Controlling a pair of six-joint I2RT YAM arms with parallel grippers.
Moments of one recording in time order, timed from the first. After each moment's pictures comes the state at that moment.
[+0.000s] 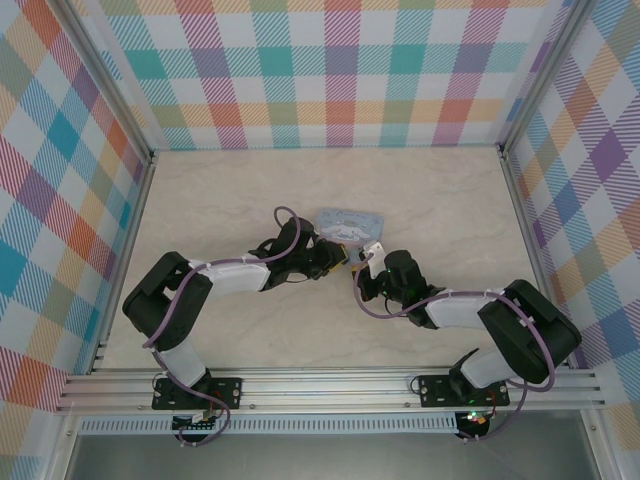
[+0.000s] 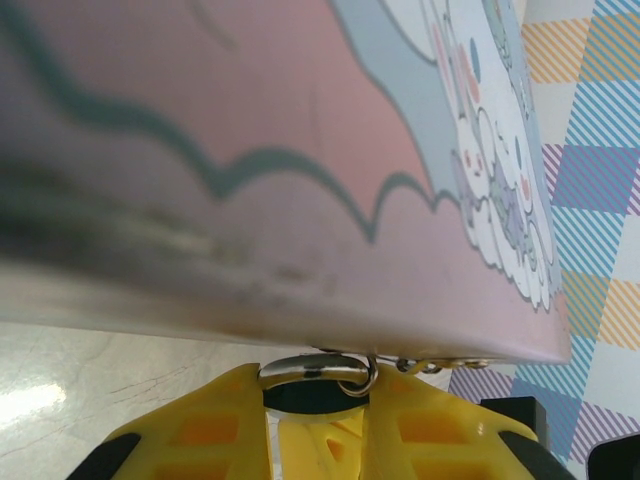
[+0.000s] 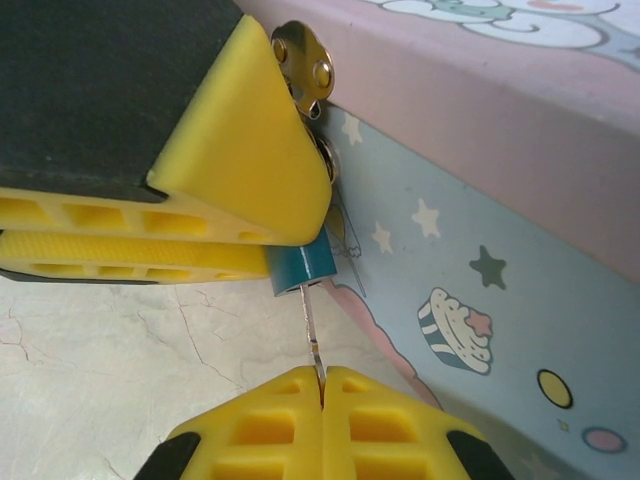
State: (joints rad) left arm -0.70 1.71 0.88 0.21 0.35 -1.22; right arm 0.66 1.44 0.39 0.53 -0.14 0.11
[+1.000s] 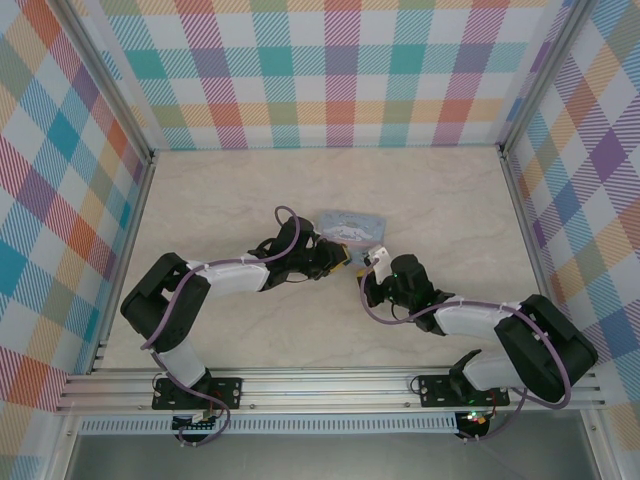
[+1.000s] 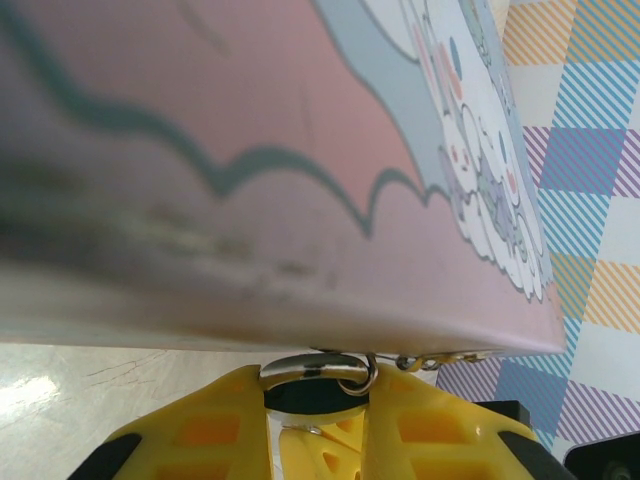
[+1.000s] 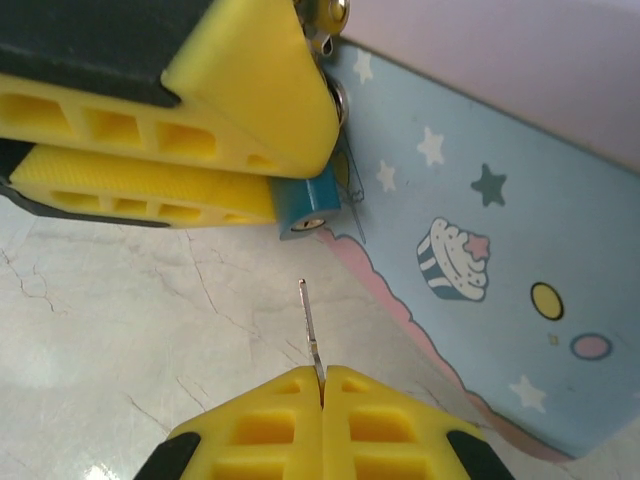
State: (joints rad) left arm -0.70 1.70 0.88 0.21 0.39 -1.21; right arm 0.65 1.33 0.35 0.44 -0.16 0.09
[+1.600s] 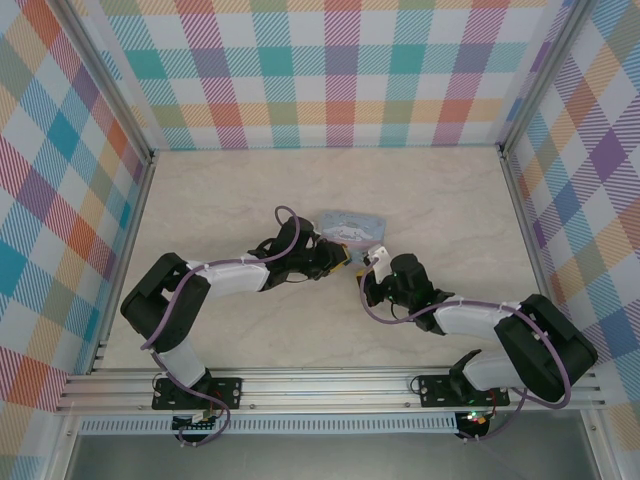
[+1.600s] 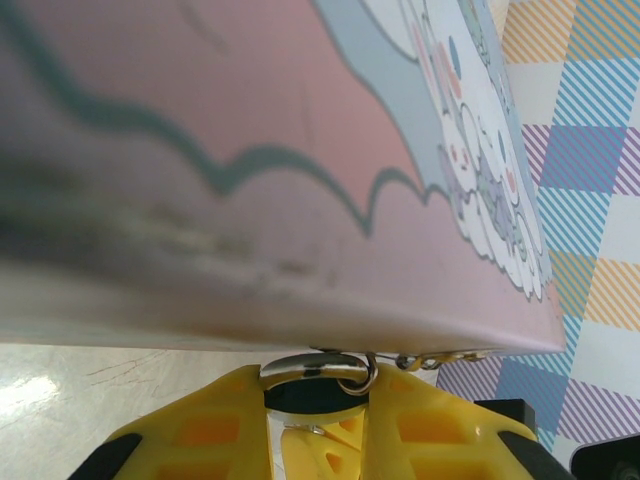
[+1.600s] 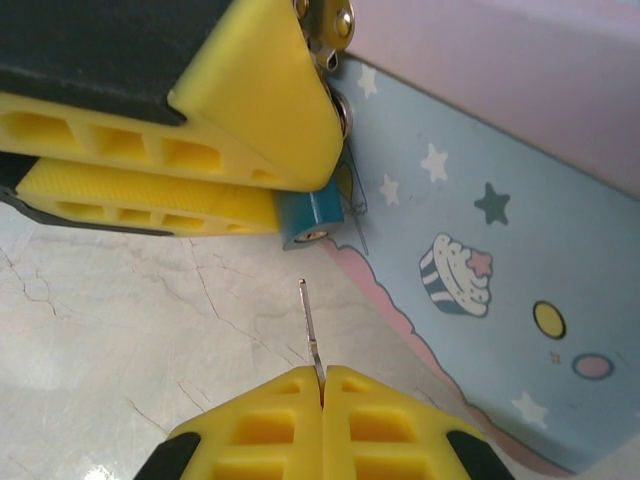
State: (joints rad) left arm -0.70 1.70 0.88 0.20 0.39 -1.21; right arm 0.65 1.33 0.36 0.44 -0.16 0.09
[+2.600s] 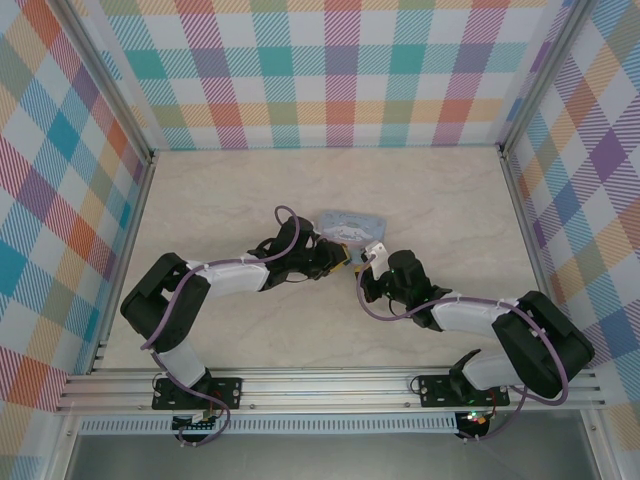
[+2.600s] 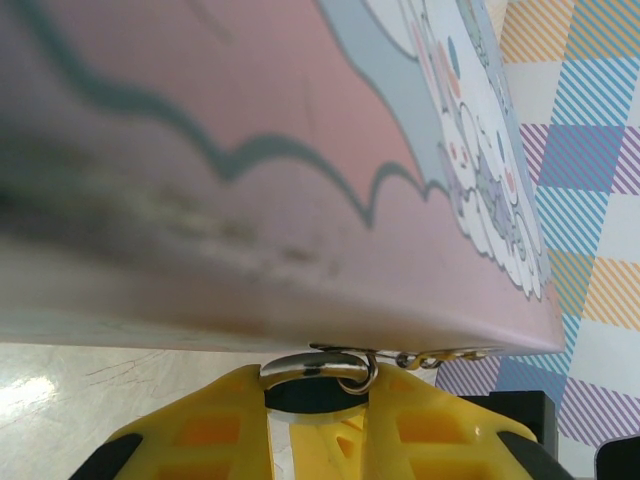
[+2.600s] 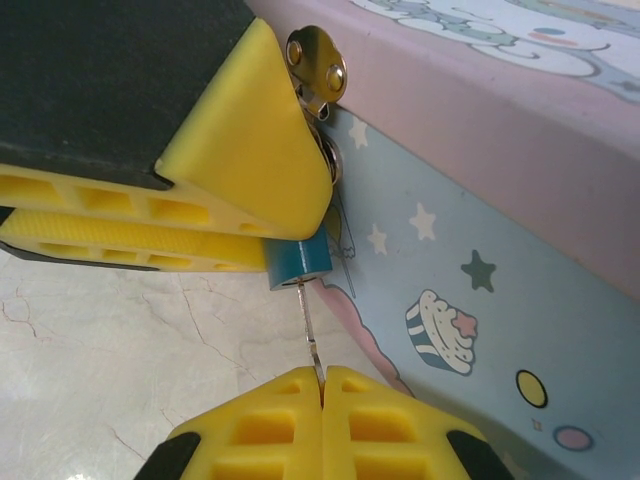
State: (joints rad) left arm -0.70 1.70 0.88 0.21 0.39 -1.21; right arm 0.65 1.35 0.39 0.43 -0.13 0.06
